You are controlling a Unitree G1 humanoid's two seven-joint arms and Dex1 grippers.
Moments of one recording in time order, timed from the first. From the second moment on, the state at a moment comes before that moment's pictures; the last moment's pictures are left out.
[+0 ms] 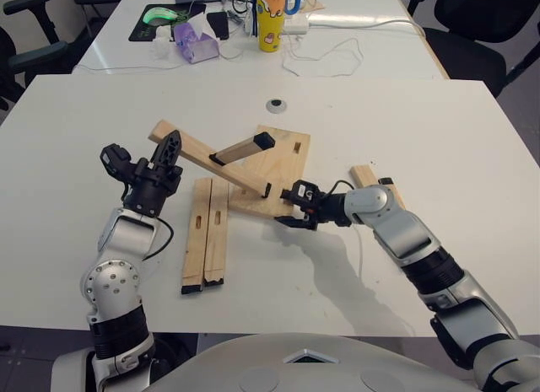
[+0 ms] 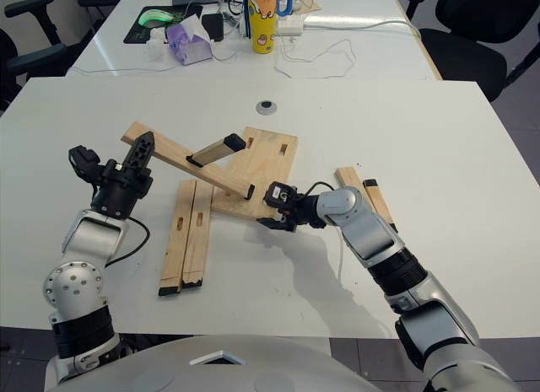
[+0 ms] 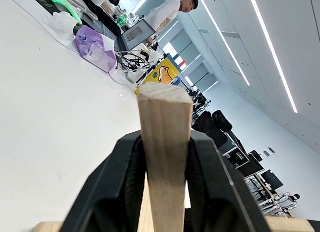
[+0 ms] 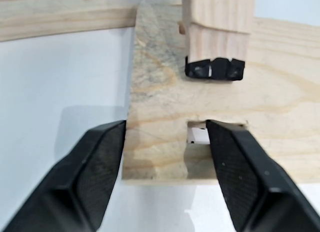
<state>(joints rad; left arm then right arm) 0.02 0.14 0.32 -0.42 -1.09 0.56 0.01 -0.35 -0.51 0.49 -0.06 0.06 0.51 0.86</state>
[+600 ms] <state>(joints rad) 0.00 0.27 0.37 -0.42 -1.08 0.58 -0.03 -0.33 -0.51 0.49 -0.07 0.06 0.49 0.84</state>
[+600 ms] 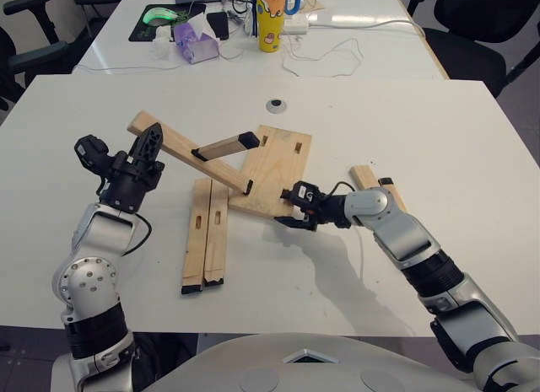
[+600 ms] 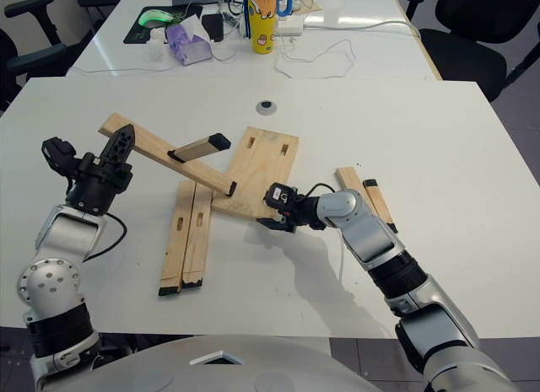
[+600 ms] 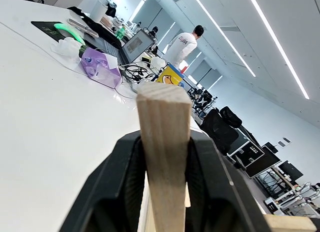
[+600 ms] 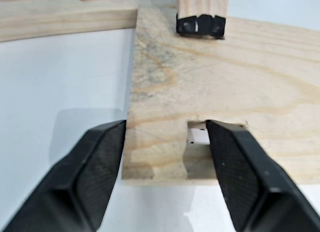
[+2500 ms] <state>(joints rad) -0.05 0.30 -0.12 -0.69 -0.44 0.67 0.08 -0.30 -0.47 0.48 0.00 0.02 0.40 0.78</state>
